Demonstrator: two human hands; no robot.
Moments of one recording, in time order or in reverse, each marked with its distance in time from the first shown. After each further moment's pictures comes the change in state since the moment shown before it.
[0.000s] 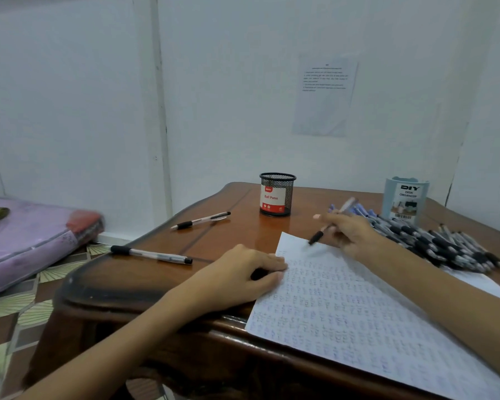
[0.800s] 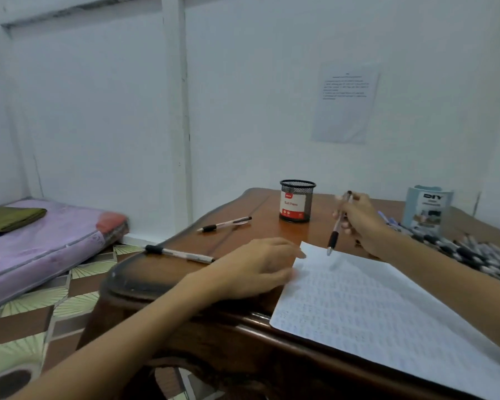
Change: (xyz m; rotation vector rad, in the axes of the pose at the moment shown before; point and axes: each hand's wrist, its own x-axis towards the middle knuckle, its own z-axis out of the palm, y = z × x) left_hand -0.009 -0.002 -0.020 0.137 -0.012 -0.008; right_hand -0.005 -0.015 0.026 -0.401 -0.015 -0.270
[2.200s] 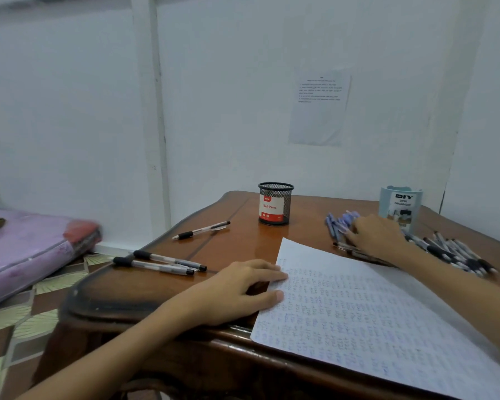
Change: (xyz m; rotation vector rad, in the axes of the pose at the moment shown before) left_hand -0.001 -0.001 0.016 -0.157 -0.145 -0.056; right_hand 0.029 0.036 -0.073 -1.554 0.014 -0.402
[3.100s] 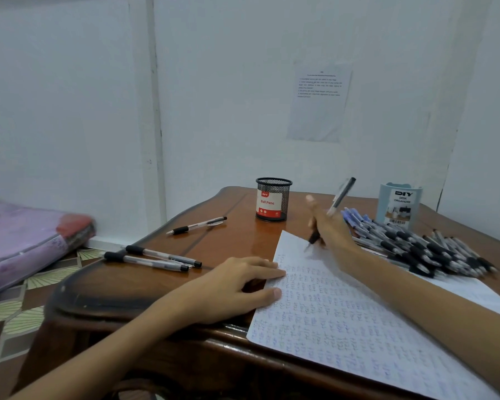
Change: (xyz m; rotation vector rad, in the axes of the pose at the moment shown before) left_hand -0.003 0.007 -0.002 0.009 0.015 -0.021; right_hand -0.015 -0.085 -0.017 1.501 0.084 0.327
